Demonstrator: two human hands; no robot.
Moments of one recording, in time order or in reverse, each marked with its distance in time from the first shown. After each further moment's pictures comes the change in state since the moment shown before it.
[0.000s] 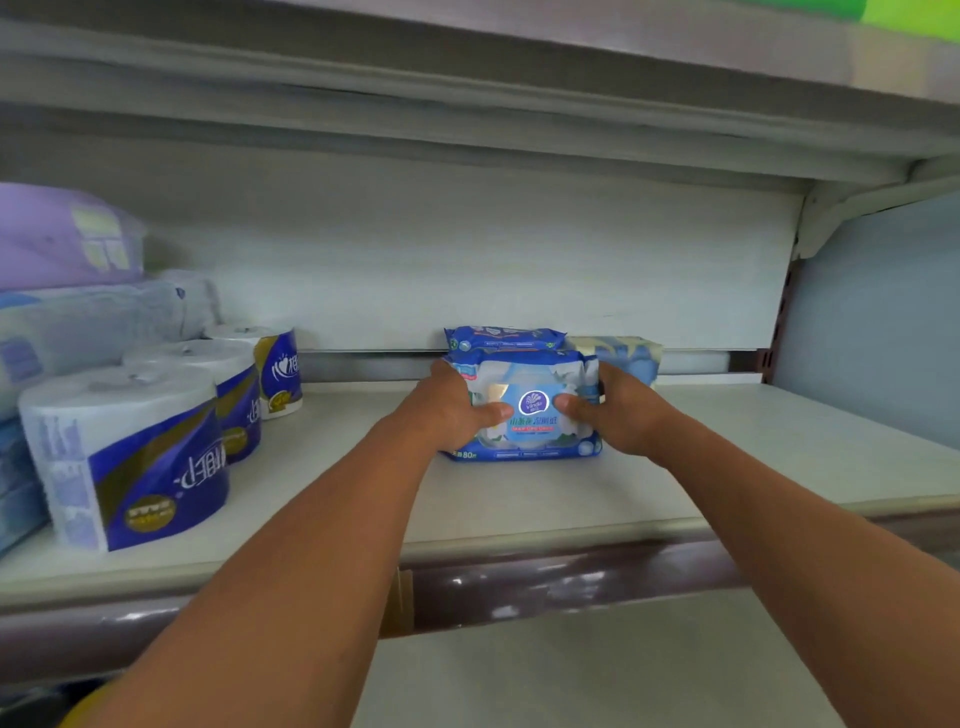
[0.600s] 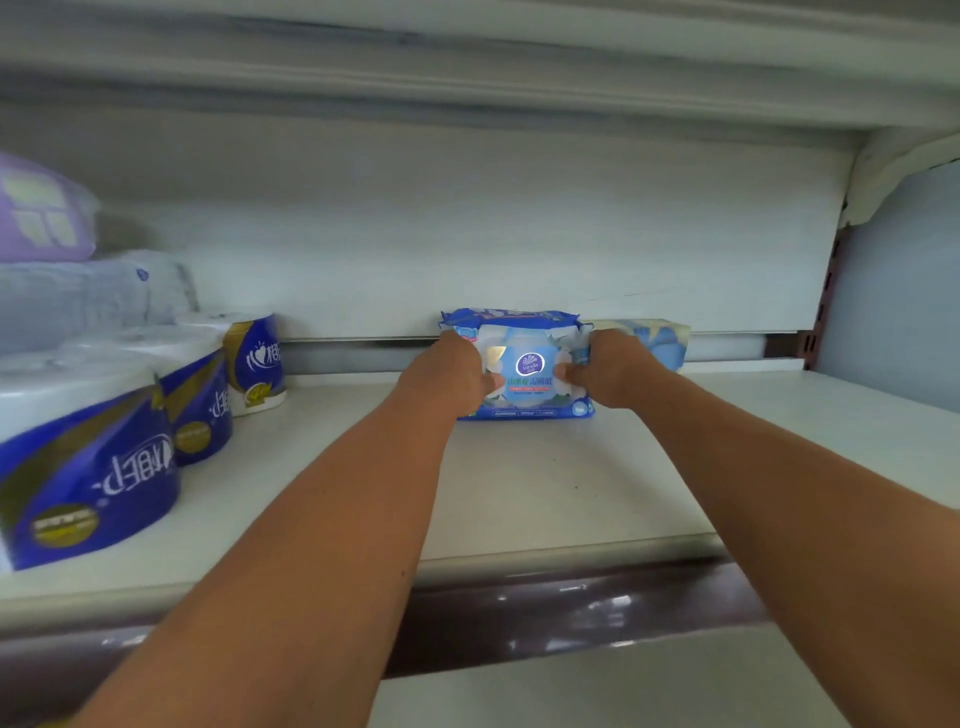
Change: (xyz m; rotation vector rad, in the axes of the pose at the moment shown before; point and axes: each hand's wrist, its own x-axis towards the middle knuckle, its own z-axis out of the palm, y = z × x) left_hand 0.062 -0.002 0.023 0.316 0.122 0.032; right_hand 0.064 0.010 0.010 -0.339 0.020 0.099
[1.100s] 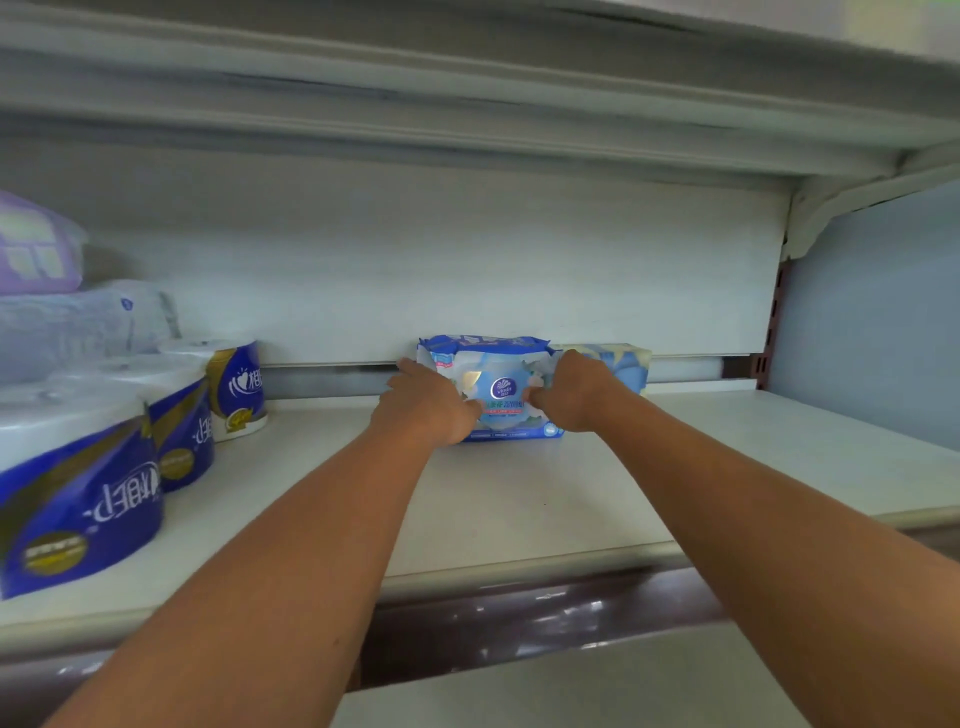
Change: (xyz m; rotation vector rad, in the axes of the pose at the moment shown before) left_hand -0.022 0.010 -0.006 -0.066 -0.036 -0.193; right_hand -0.037 -0.033 -0.020 -0.138 -0.032 0.080
